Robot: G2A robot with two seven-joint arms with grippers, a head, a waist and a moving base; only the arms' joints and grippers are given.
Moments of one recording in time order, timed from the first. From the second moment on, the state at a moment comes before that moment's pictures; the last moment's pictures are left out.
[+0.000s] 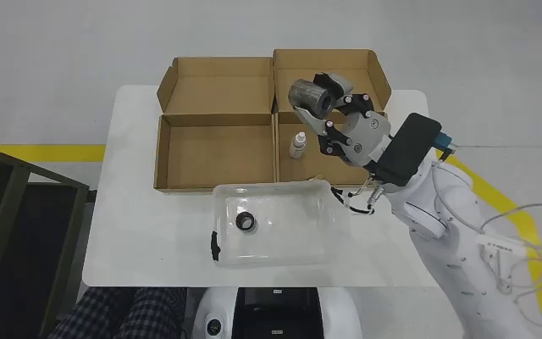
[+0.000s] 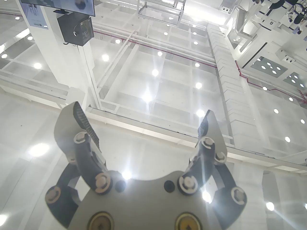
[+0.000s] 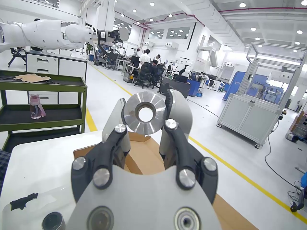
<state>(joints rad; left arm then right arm) -0.11 -0.30 -0.54 -1.19 3.07 0.29 0.07 -1.01 -1.11 1.19 -2.02 -1.12 -0.45 -0.11</state>
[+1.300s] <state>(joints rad) -0.11 -0.30 -0.54 -1.19 3.07 0.29 0.07 -0.76 -1.24 0.79 -1.56 -1.23 -0.40 0.11</state>
